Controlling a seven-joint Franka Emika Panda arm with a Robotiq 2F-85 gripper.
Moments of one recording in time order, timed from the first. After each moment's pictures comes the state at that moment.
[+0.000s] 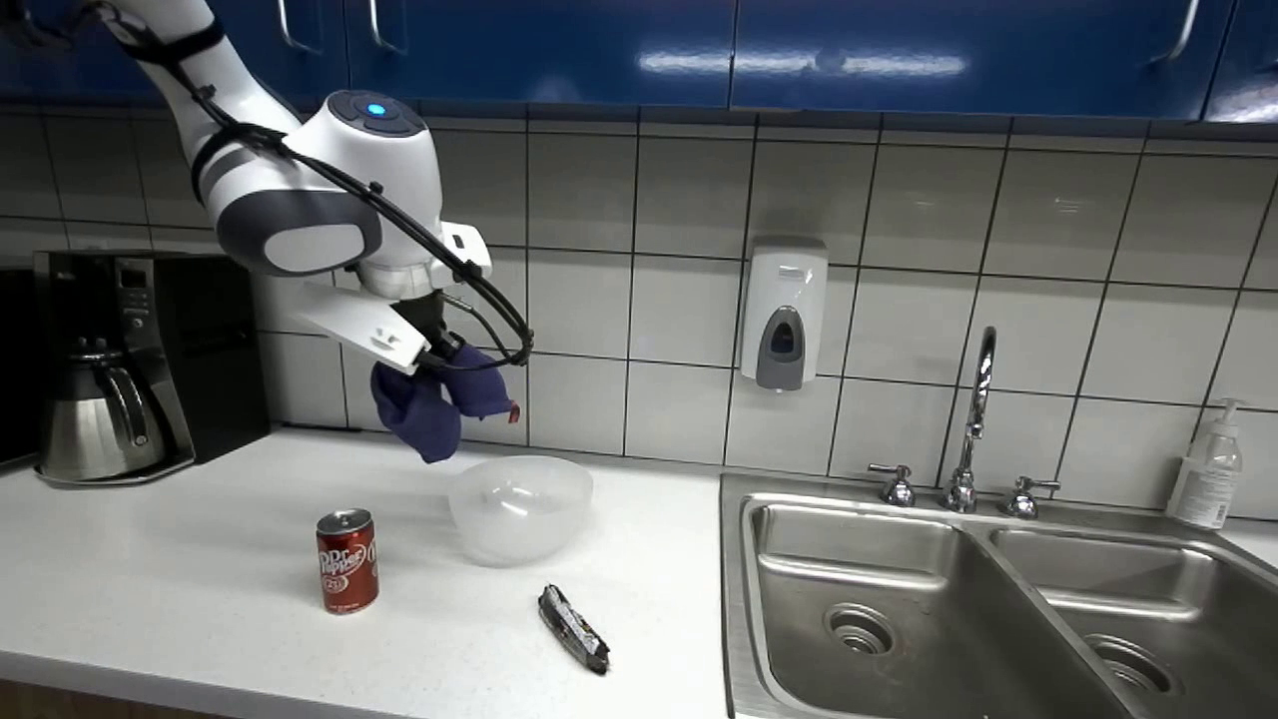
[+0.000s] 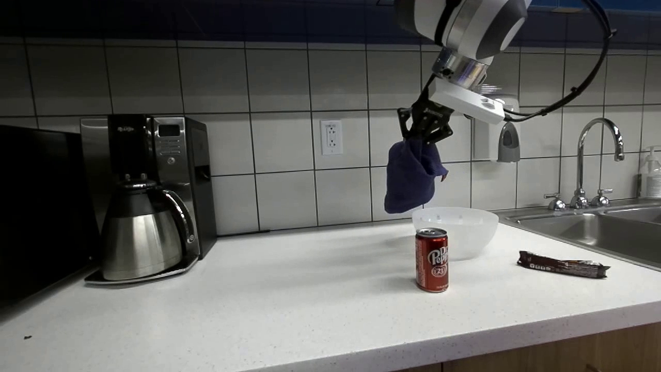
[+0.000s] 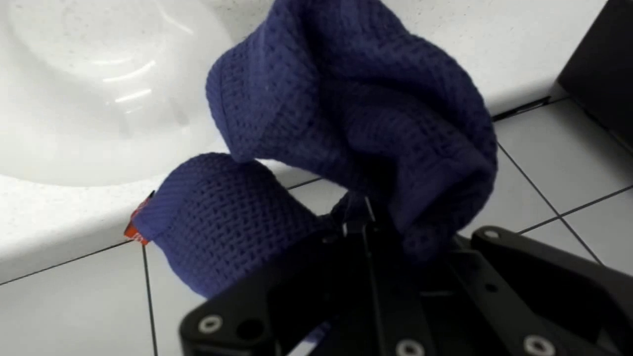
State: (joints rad) arm 0.14 -0.11 0.01 -2.44 0.96 2.93 -0.67
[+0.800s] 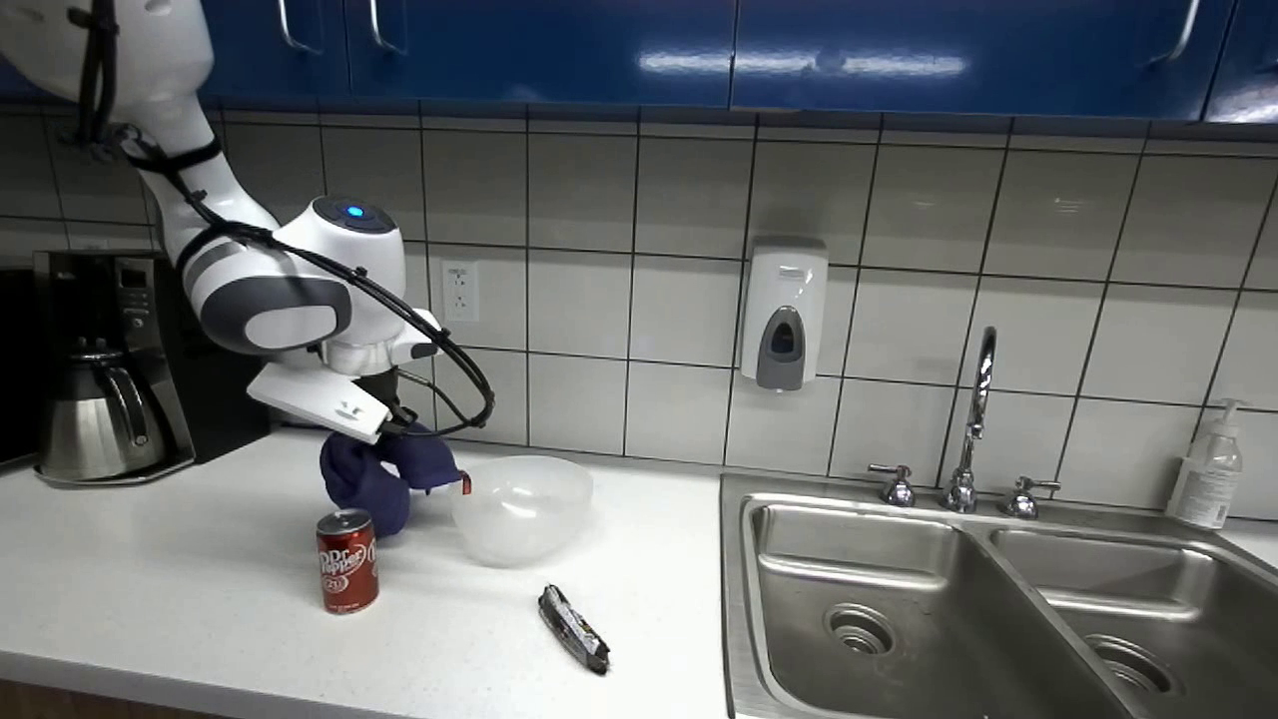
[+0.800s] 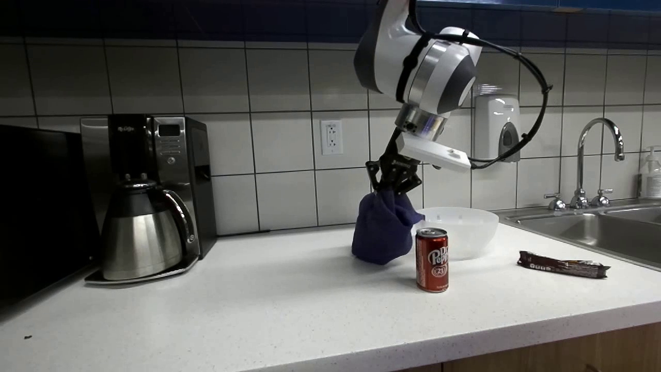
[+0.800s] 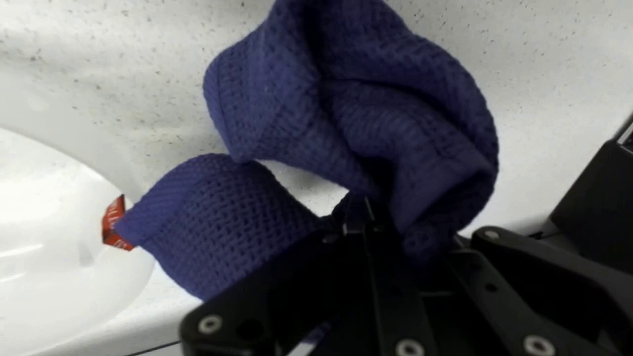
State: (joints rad) arm 0.24 0.14 0.03 -2.37 0.95 2.92 -0.69
